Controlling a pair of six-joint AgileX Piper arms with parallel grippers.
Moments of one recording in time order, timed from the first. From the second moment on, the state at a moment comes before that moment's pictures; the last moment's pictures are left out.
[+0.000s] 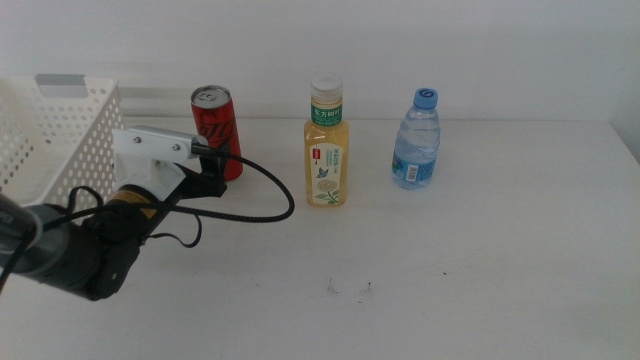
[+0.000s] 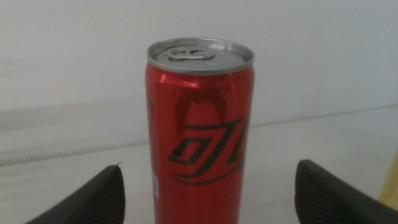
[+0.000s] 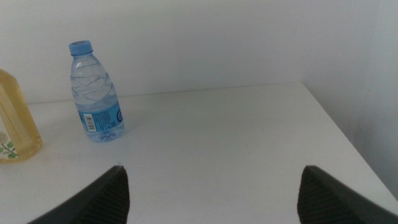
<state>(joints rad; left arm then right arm) -0.13 2.02 -0.74 0.19 -1.09 -0.15 0.00 0.00 0.00 -0.06 0.22 0.14</state>
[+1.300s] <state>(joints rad) -0.13 2.37 -1.17 0.22 -1.01 -0.18 0.00 0.00 0.00 -0.06 0.22 0.14</state>
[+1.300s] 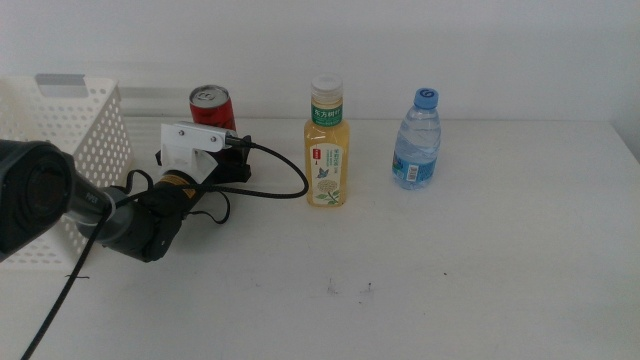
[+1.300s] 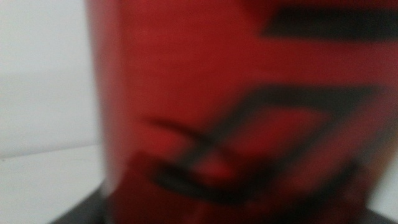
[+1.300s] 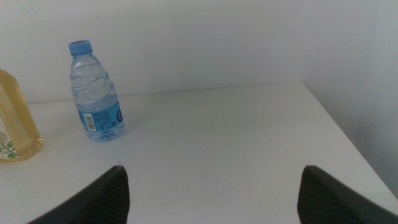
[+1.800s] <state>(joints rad) -0.13 2.13 -0.97 0.28 -0.90 -0.22 0.00 0.00 0.00 -0.06 0.22 0.14</state>
